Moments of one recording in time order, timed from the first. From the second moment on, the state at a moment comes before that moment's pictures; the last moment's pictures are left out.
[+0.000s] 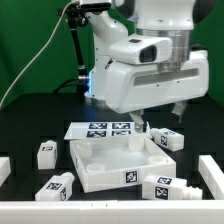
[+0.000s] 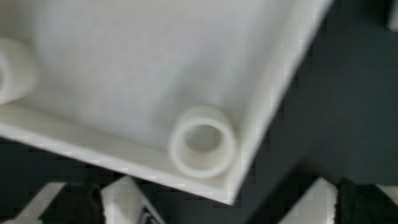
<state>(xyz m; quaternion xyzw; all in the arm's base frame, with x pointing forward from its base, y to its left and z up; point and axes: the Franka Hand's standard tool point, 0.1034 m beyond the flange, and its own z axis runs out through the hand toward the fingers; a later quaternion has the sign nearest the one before) 0.540 0.100 0.086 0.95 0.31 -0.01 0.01</state>
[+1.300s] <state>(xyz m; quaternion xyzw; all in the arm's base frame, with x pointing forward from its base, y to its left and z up) 0.468 0.134 0.058 0.95 0.29 -0.10 0.00</state>
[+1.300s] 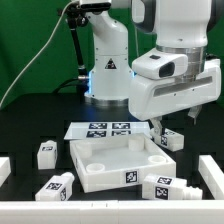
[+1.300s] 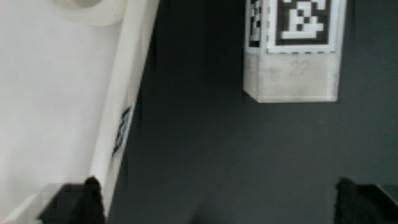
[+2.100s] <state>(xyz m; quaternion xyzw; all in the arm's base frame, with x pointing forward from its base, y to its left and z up) 0.437 0.145 0.052 0.91 0.24 -0.33 0.10</state>
